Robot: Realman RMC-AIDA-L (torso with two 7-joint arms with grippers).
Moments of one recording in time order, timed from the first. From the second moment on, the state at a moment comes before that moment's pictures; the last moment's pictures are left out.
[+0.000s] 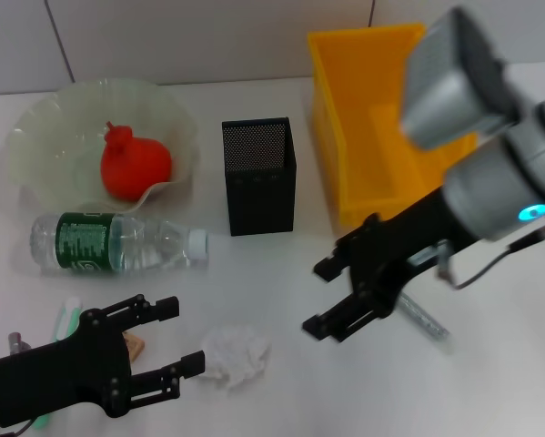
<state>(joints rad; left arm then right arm) -0.27 -2.00 1.31 0.48 1.37 1.55 -1.04 0.55 2.08 -1.38 -1.44 -2.22 -1.69 2.27</state>
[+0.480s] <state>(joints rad) -0.25 -1.98 1.31 0.48 1.37 1.55 -1.04 0.67 2.08 -1.61 -1.20 -2.22 -1.46 2.27</state>
